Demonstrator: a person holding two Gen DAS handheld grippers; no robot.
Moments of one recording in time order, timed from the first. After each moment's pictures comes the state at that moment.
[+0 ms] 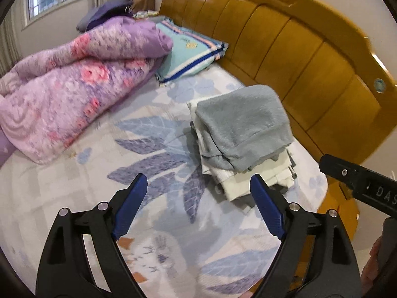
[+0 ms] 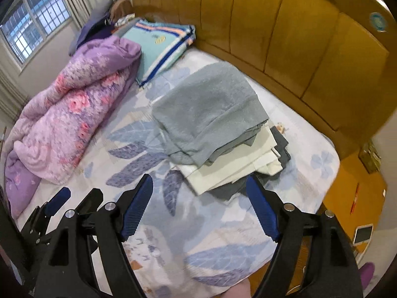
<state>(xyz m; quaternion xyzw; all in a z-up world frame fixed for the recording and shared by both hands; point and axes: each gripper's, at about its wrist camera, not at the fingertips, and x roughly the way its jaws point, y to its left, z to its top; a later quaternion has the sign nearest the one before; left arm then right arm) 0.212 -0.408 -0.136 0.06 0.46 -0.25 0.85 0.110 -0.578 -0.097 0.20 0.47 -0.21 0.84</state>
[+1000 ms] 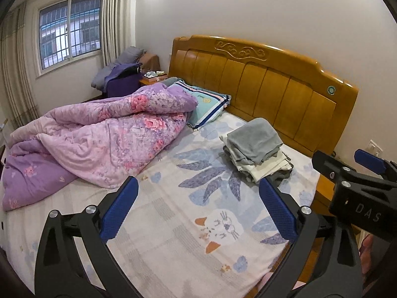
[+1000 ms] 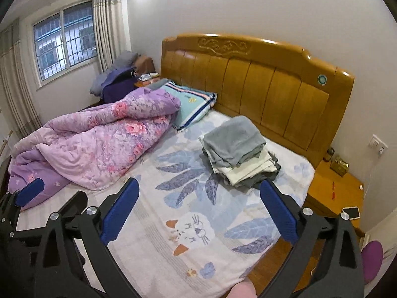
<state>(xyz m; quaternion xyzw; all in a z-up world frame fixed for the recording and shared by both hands) 0.028 -0.120 0.038 0.09 0.31 -0.28 0.91 -0.054 -0.268 0.041 0.11 0.30 -0.25 0.91</state>
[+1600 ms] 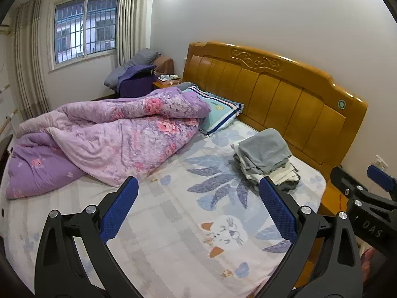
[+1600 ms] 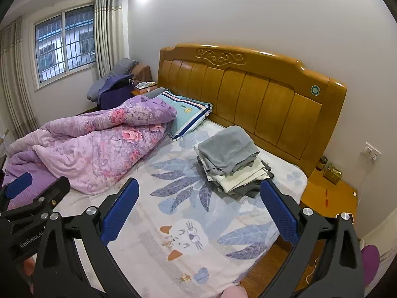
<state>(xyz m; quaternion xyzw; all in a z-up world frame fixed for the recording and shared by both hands) 0.033 -0.103 0.051 0.07 0.30 -0.24 0.92 -0.065 -0.263 0.045 0.09 0.28 -0.27 0.92</state>
